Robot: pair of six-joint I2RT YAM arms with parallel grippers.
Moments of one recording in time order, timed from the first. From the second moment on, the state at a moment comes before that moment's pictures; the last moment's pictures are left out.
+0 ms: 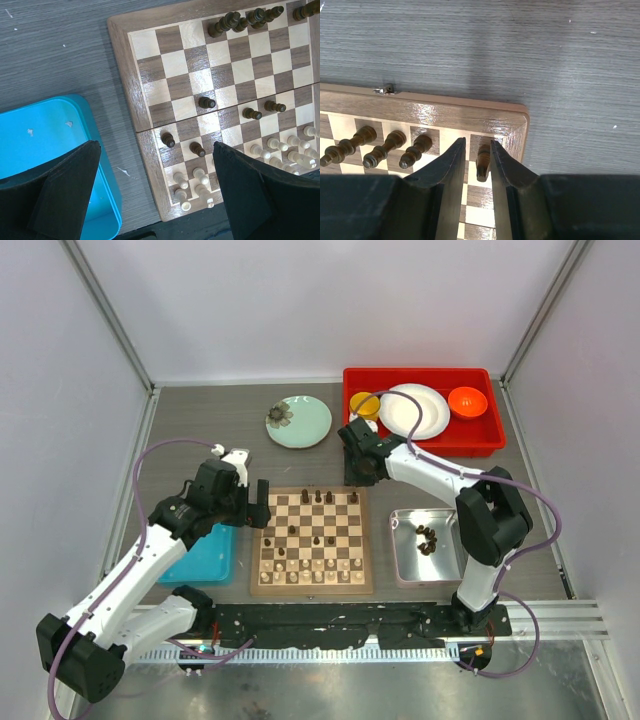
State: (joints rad) left arm -0.49 0.94 0.84 -0.73 -0.03 -0.31; right arm 0.64 1.79 1.31 -0.57 0.15 0.57
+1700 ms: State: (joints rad) left arm -0.49 0.94 0.84 -0.72 -0.03 -0.31; right arm 0.69 1.80 1.34 -0.69 0.16 0.56
